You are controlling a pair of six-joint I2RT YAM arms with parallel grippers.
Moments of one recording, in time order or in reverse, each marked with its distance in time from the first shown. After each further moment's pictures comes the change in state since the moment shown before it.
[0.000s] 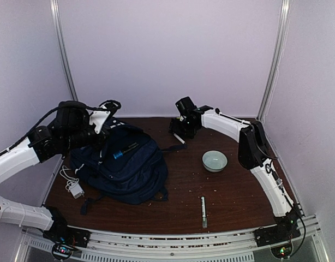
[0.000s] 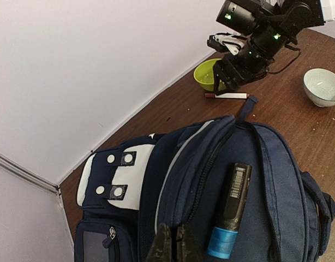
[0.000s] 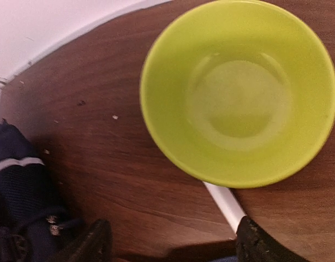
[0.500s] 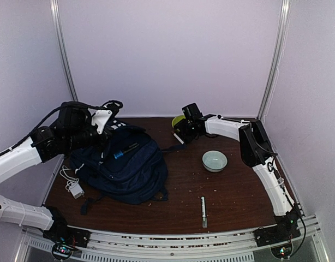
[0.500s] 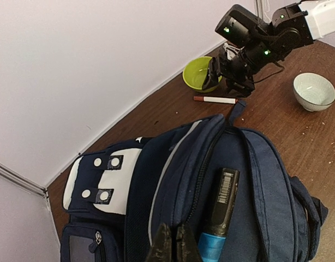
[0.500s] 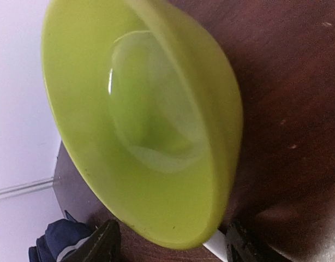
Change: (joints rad) left arm 0.002 0.021 -0.009 0.028 0.056 -0.040; right arm -0.049 -0.007 -0.201 0.308 -0.060 0.629
